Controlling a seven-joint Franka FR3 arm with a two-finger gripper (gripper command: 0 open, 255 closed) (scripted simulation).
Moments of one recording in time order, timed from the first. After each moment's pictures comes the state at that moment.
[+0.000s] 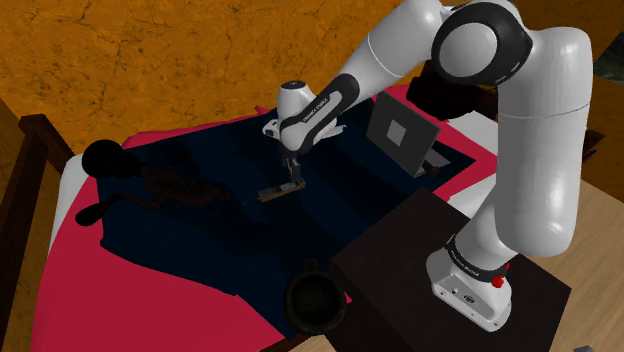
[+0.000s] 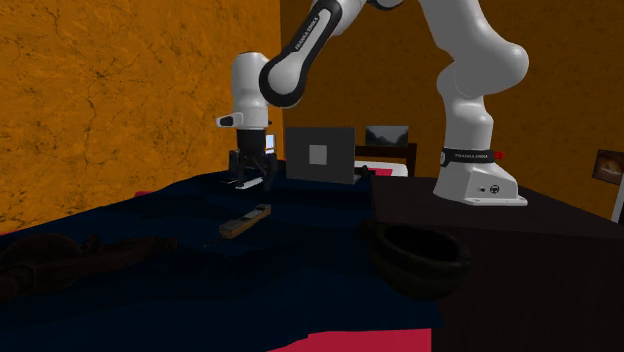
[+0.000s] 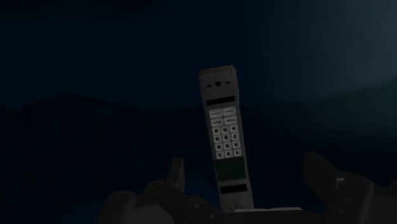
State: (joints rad) arm 0.25 0.51 0.02 -2.04 -0.01 2.57 -1.00
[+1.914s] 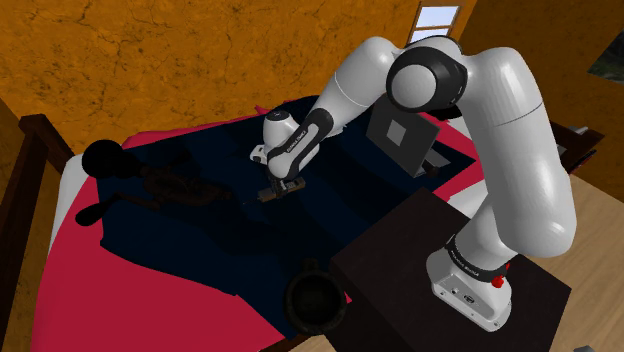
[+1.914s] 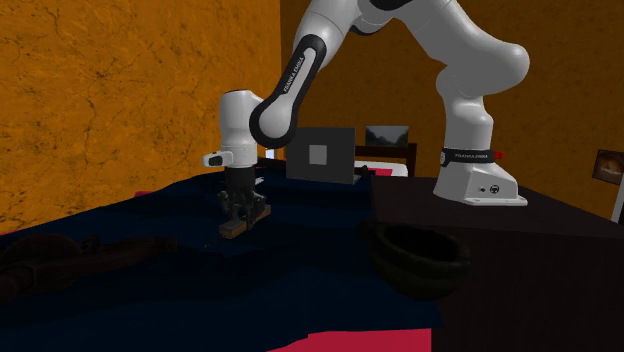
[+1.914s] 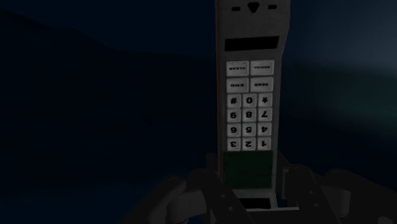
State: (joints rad) arm 0.28 0.78 0.05 -1.86 -0.04 2.65 -1.07
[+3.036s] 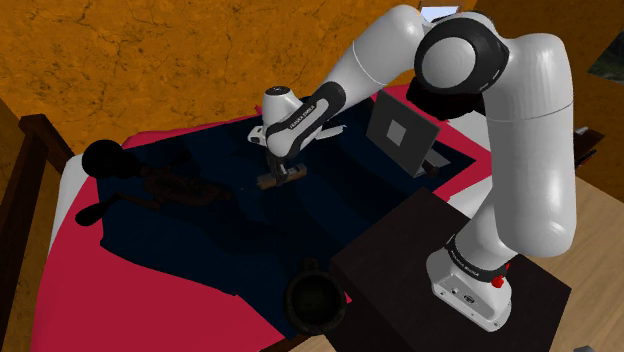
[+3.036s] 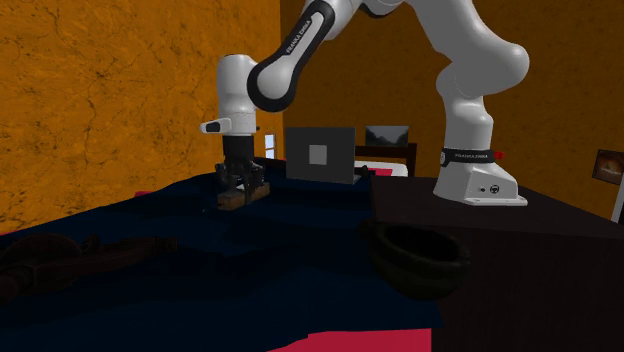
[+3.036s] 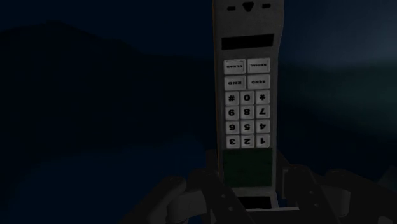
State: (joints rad) arm 0.27 0.60 0.06 -1.92 -0.03 2.54 -1.07
